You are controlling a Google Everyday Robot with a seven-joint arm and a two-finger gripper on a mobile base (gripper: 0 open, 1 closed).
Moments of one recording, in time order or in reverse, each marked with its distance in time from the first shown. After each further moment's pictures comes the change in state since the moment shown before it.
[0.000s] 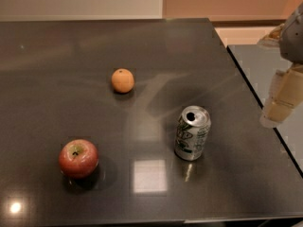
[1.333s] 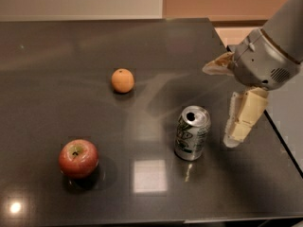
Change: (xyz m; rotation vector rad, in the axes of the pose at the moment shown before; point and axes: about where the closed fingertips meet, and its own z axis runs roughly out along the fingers) arm -0.065 0.043 0.054 -0.240 -0.266 -0.206
